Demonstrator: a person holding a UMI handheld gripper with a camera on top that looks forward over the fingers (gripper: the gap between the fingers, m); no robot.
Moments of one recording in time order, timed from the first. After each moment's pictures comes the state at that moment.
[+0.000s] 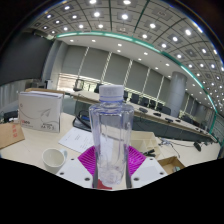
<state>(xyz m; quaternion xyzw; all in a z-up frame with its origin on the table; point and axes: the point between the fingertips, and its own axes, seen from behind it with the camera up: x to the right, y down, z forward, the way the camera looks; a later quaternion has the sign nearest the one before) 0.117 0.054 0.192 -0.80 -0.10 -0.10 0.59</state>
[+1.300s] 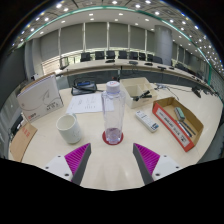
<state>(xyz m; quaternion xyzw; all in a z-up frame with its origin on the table) 0.114 -0.098 0.110 -0.91 0.06 -0.02 0.41</state>
